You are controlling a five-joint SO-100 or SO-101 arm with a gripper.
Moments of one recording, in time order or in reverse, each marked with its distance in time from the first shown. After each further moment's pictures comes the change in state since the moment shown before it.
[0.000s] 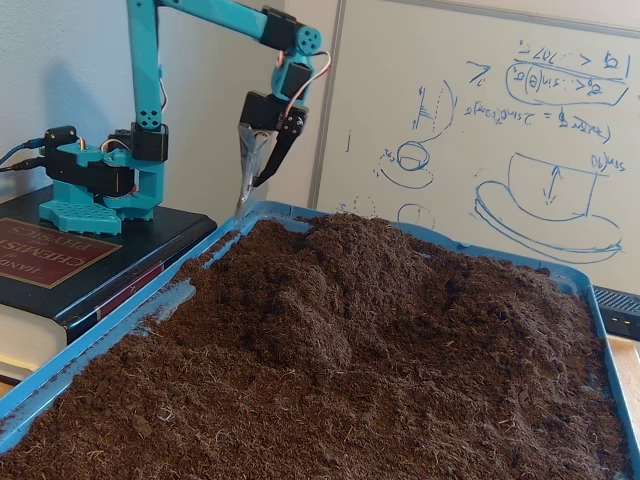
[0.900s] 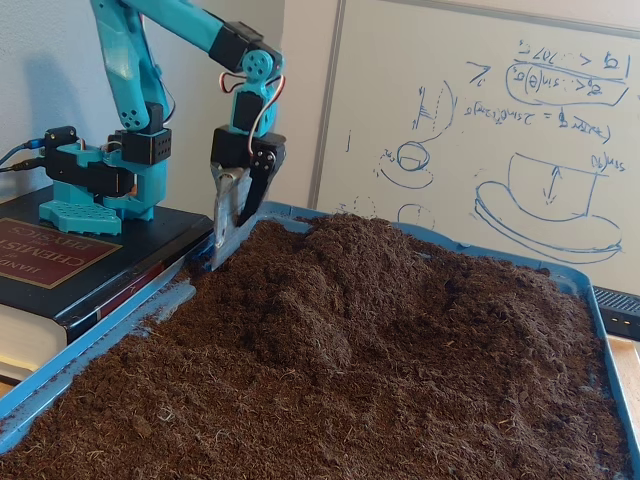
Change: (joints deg) arm 22.7 6.3 20.4 -21.8 -13.4
